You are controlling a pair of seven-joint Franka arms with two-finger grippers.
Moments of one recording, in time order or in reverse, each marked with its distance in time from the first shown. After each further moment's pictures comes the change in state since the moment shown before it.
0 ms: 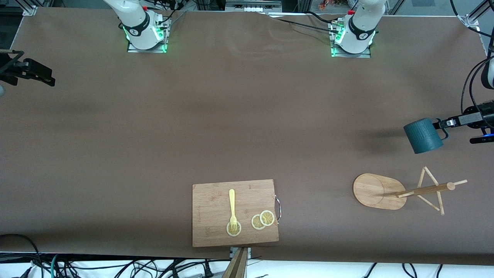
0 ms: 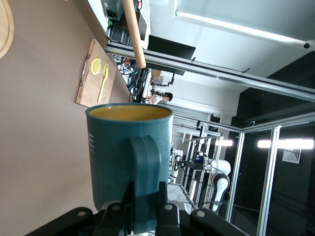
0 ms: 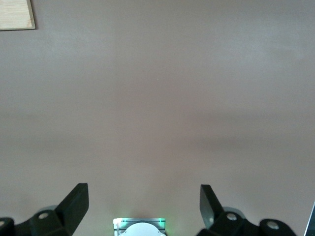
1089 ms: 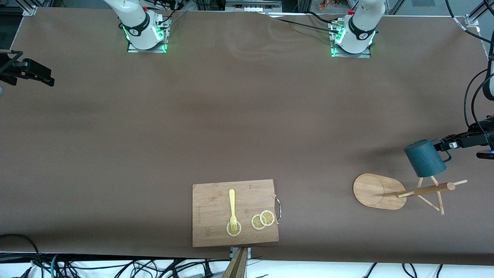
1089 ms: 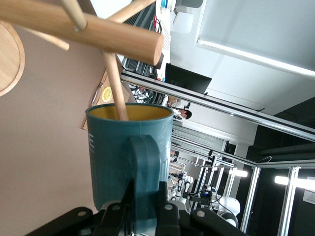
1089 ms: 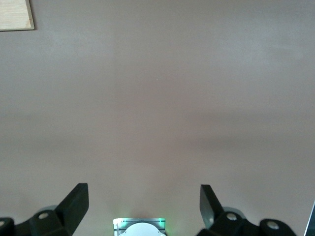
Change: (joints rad) left arm -0.067 0.030 -0.027 0.138 -0.032 0.172 -0.198; right arm 0.000 0.000 -0.003 0.000 0.000 0.000 0.000
